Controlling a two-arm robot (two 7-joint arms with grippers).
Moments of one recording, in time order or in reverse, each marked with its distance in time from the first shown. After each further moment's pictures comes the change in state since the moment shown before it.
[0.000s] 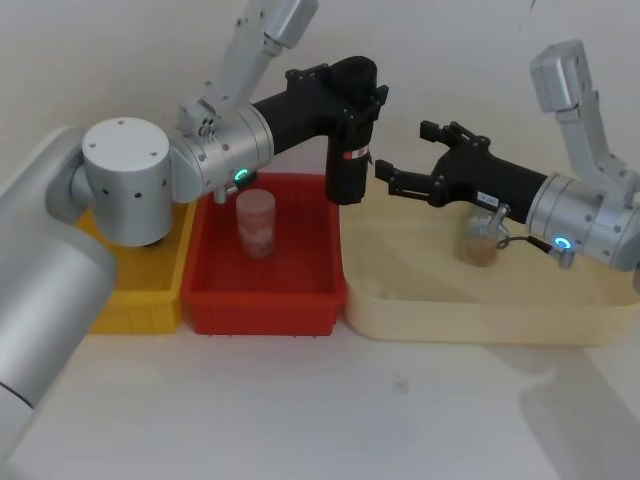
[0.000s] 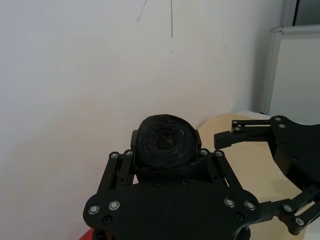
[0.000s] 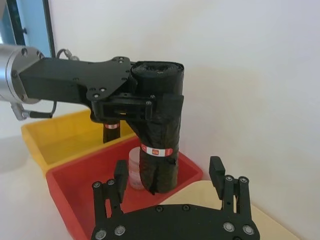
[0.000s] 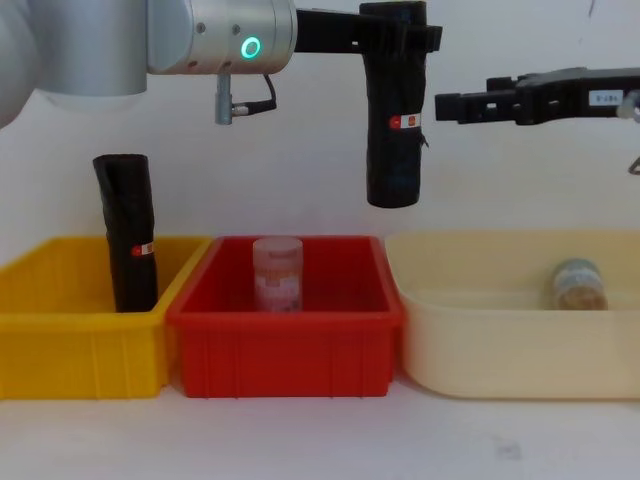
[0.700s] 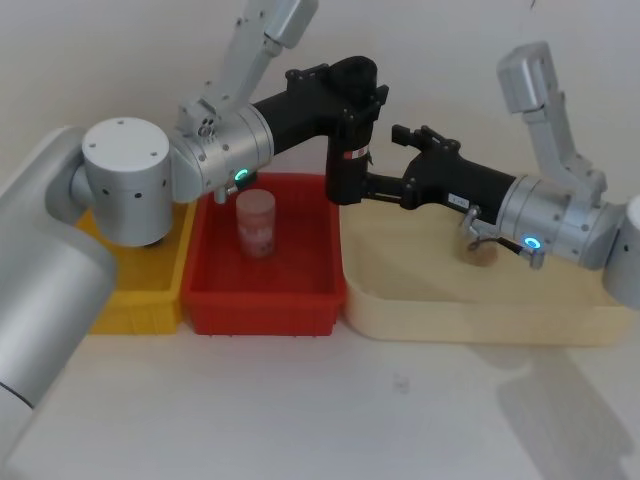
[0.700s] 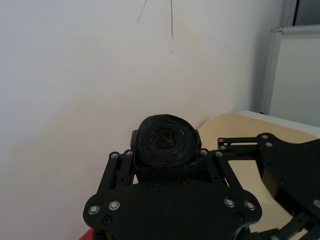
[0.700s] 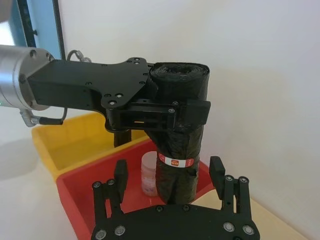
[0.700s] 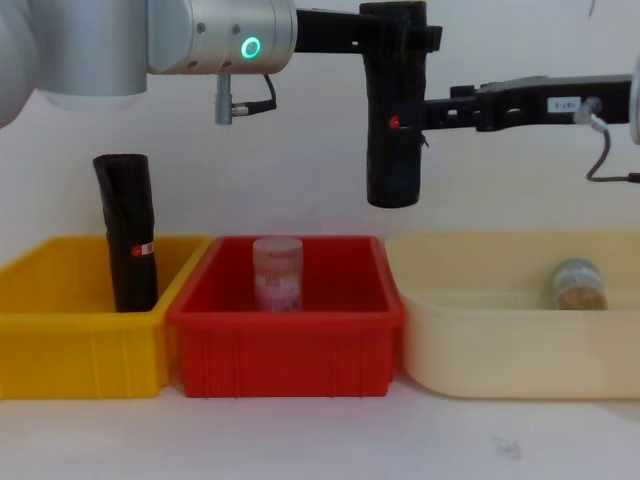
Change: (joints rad) left arm 0.000 0.000 0.000 0.000 0.000 0.000 0.000; right arm 0.029 -0.038 -0.044 0.035 0.013 0.000 -0.004
